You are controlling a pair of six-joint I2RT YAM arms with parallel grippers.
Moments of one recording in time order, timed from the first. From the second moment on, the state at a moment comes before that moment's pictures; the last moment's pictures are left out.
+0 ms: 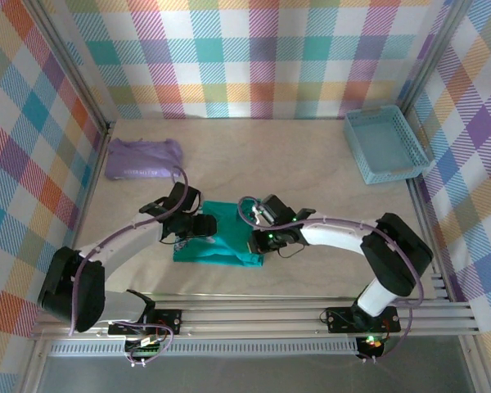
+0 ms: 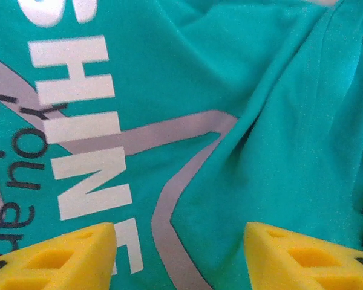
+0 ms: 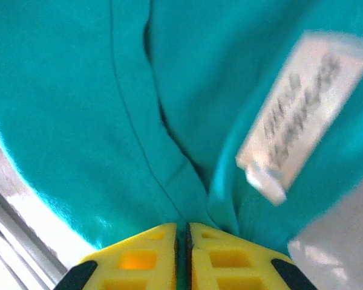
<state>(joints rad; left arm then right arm) -0.45 1.31 0.78 -0.55 0.12 -0.48 0.85 1.59 0.84 -0.33 -0.32 0.52</state>
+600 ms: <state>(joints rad) -0.63 1.50 0.95 -0.44 0.10 -0.47 0.64 1.56 0.93 -0.23 -0.23 0.52</state>
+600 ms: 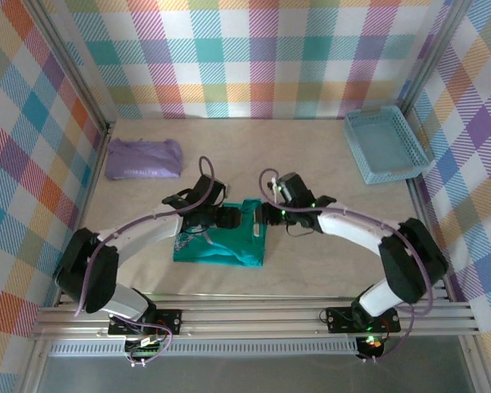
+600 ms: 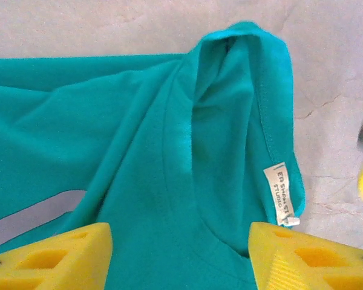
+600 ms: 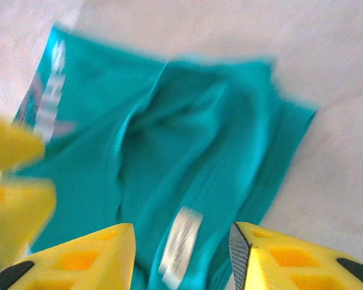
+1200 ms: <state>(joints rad) -0.66 1.81 1.16 -0.45 0.04 -0.44 0.56 1.88 1.11 -0.18 -0.27 0.51</state>
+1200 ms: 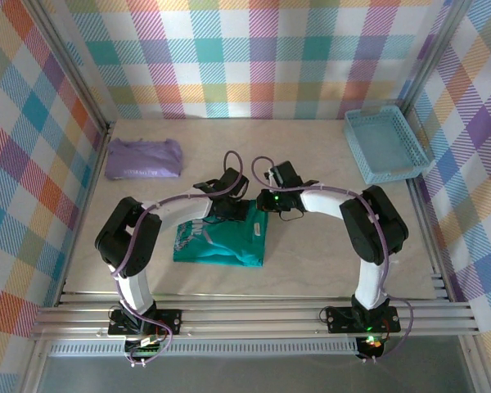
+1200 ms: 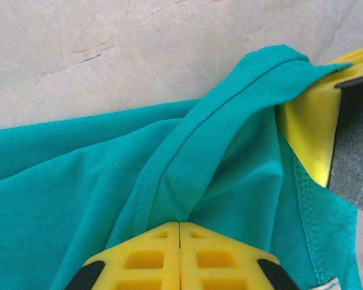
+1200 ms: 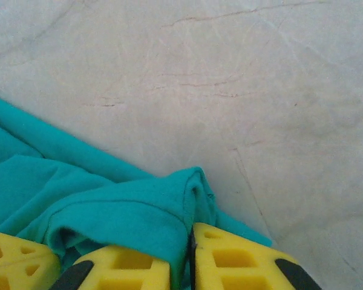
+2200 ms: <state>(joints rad) -0.69 1.63 1.12 -0.40 0.11 -0.49 0.47 1.62 0.95 -0.25 -0.42 0.41</state>
